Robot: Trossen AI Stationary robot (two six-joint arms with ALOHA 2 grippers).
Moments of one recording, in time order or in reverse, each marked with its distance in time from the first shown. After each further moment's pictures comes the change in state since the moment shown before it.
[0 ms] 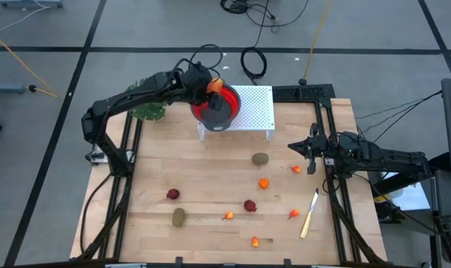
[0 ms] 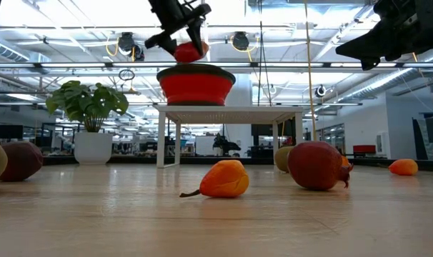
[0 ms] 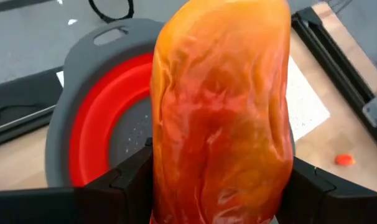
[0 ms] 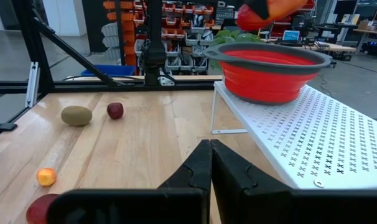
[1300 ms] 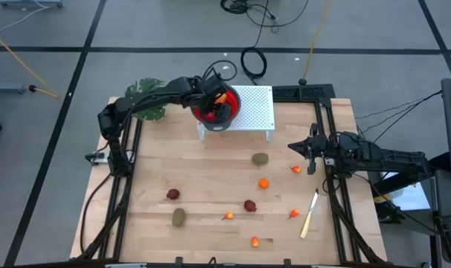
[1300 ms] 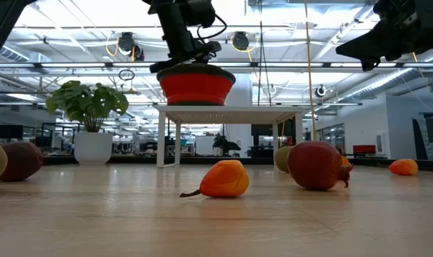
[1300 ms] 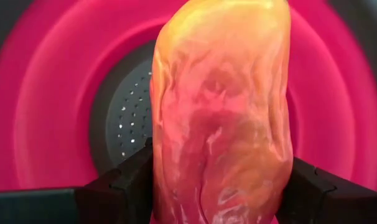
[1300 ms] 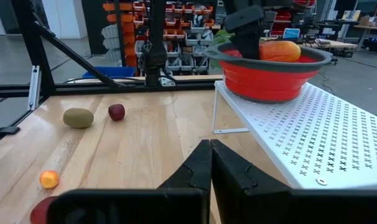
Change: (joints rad) left arm 0.013 0.169 0.000 -0.076 0.044 -0.017; right arm 0.000 0.000 0.000 -0.001 0.000 0.020
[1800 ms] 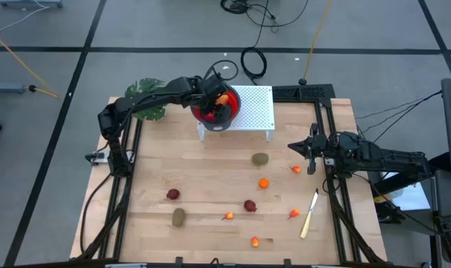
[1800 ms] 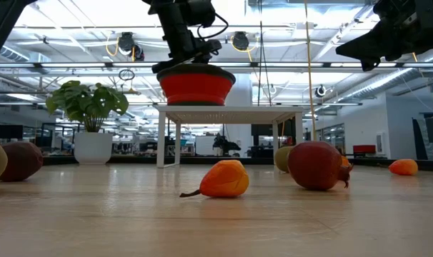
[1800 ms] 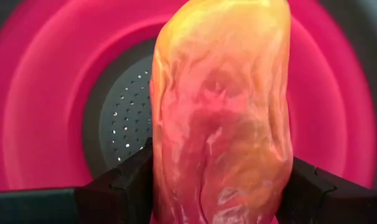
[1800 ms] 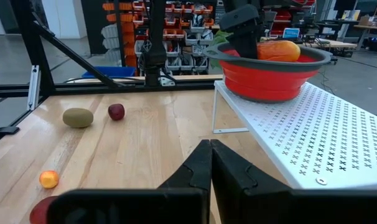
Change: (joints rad) left arm 0.000 0.000 0.000 0.009 0.026 0.082; right arm 0.000 0.000 0.000 0.000 0.000 0.000
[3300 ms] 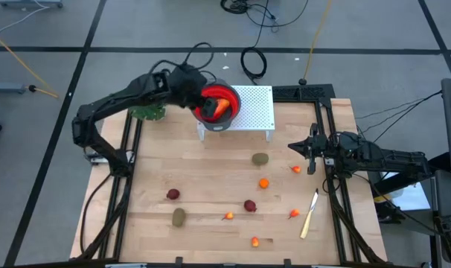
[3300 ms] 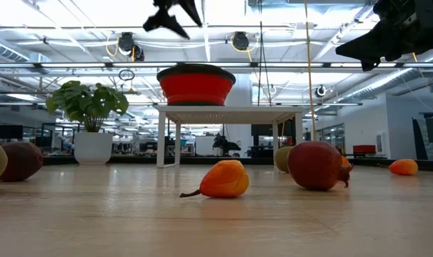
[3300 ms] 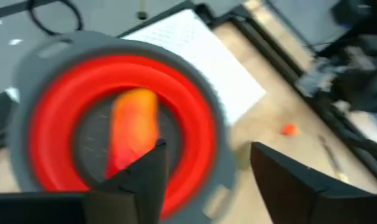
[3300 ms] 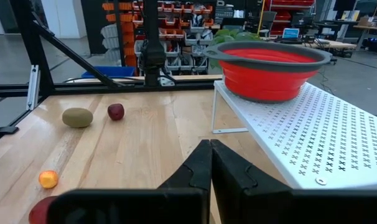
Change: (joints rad) left arm -0.078 -0.284 0.000 0.073 0.050 0.029; right arm 0.000 0.000 0.000 0.000 0.003 -0.003
